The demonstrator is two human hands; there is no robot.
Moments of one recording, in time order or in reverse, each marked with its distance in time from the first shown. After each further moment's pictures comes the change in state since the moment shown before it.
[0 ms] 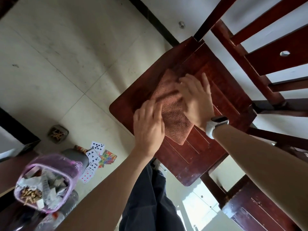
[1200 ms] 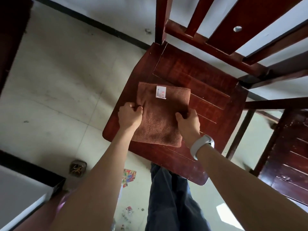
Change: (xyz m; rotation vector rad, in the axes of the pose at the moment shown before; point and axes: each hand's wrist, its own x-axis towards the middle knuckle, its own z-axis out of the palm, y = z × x) left_hand 0.093 -0.013 0.001 -0.322 -0.398 -0.425; right_hand -0.045 -0.026 0.012 1.031 -0.068 1.454
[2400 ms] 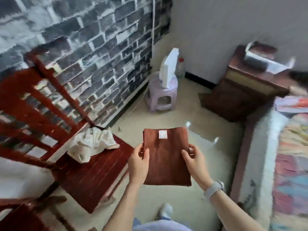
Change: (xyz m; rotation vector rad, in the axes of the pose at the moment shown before) left_hand -0.759 0.149 0.264 0.252 -0.721 1.175; right_hand -0.445 0.504 -0.498 0.947 0.981 0.221
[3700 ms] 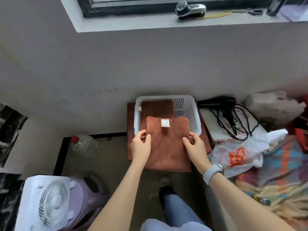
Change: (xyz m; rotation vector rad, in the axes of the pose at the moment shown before) left_hand 0.372 0.535 0.703 0.114 -0.580 0.252; right_hand 0.677 -0.051 -0.513 0.254 0.553 0.225
